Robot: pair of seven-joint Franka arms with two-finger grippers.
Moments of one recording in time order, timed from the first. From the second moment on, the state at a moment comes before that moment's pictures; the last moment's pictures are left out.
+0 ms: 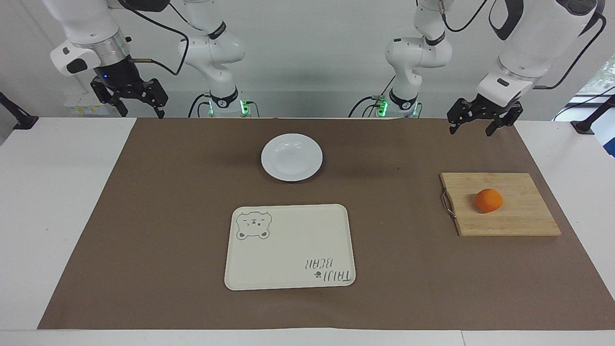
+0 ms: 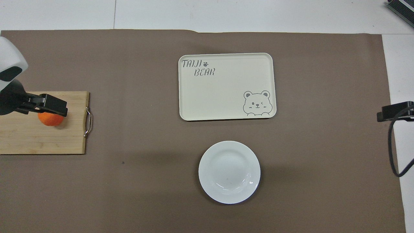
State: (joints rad) left arm -0.14 0.02 0.02 -1.54 -0.01 1.50 0.01; right arm 0.12 -0.08 -0.19 -1.60 -0.02 1.52 0.01
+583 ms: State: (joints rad) left arm -0.14 0.02 0.02 -1.54 -0.01 1.50 0.01; right arm 0.13 -0.08 -0.19 -1.60 -0.02 1.50 0.00
